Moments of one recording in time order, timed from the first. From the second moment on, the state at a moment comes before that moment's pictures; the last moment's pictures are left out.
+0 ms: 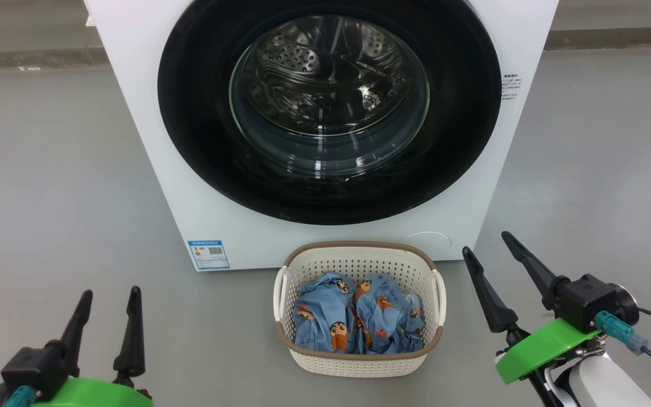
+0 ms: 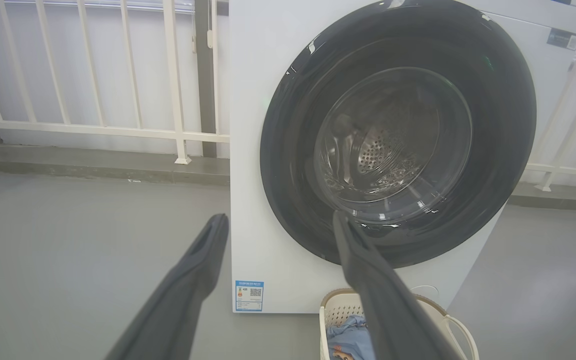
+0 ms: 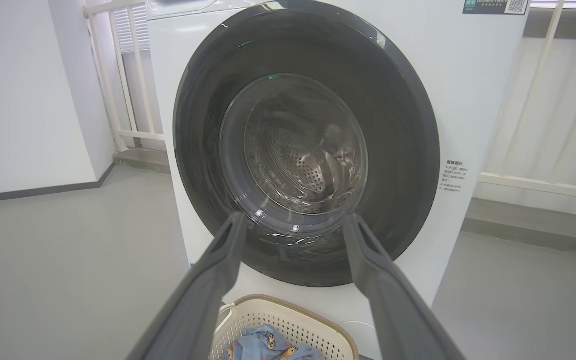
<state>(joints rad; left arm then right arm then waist) -0.12 0.26 -0.16 0.31 -0.47 -0.04 -0.26 -0.20 -0.22 0.29 0.27 0.31 0.13 -0.25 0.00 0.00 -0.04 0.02</state>
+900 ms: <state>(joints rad) -0.12 0.26 -0.16 0.32 -0.47 -0.04 -0.26 -0.20 -0.21 0.26 0.27 0.30 0.13 -0.25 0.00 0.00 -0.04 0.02</state>
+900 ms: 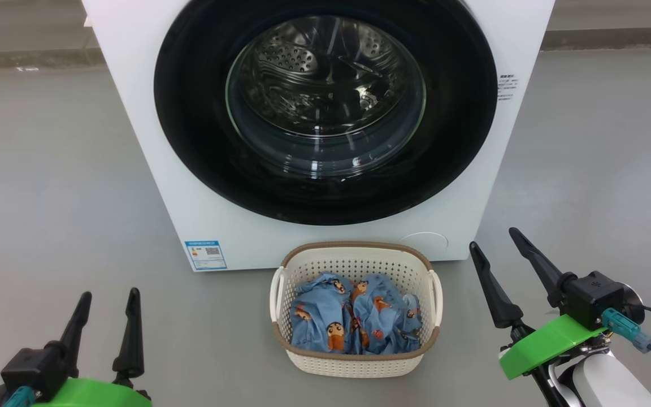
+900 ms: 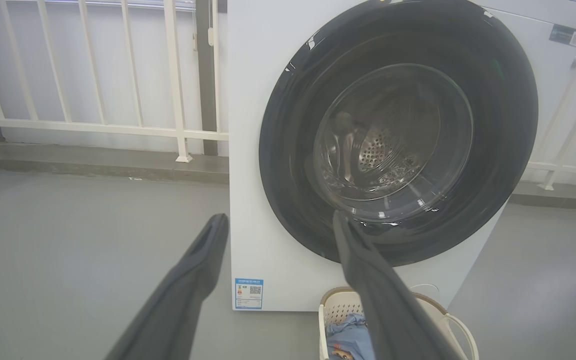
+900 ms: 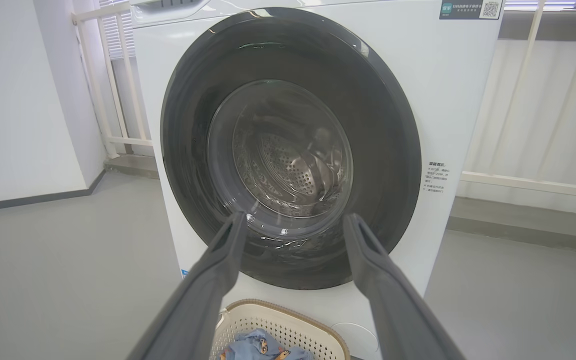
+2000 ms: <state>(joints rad) -0.12 0.26 -0.17 0.33 -0.47 -0.06 -0.26 -0.20 -0.22 0.26 0.27 0.31 0.13 -0.25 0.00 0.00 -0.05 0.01</state>
